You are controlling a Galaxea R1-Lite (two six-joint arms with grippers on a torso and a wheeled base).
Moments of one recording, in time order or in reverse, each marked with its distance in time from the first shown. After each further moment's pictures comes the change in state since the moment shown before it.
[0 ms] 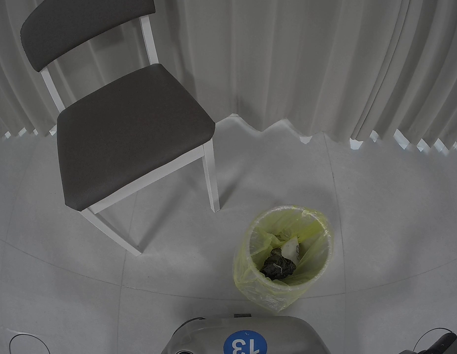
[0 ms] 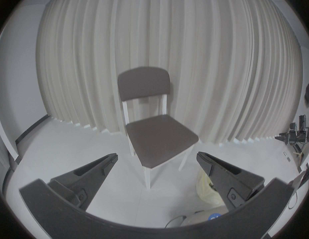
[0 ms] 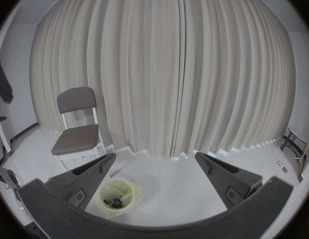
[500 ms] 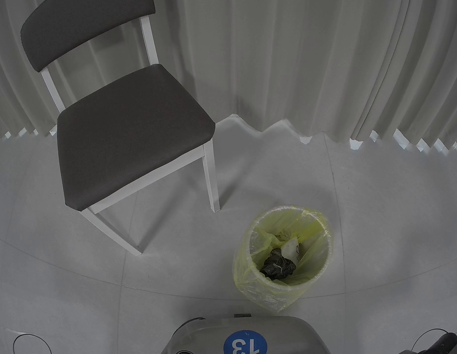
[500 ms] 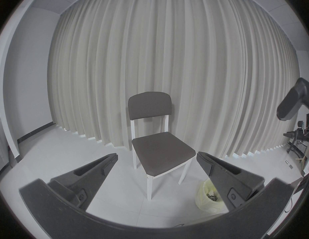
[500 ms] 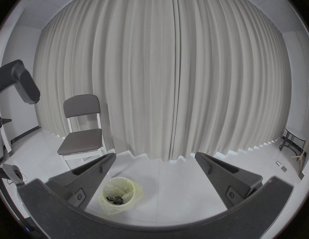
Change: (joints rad) left arm 0.013 -0.232 -0.057 0.179 0.007 -0.002; right arm -0.007 -0.337 -0.116 0.289 0.001 0.004
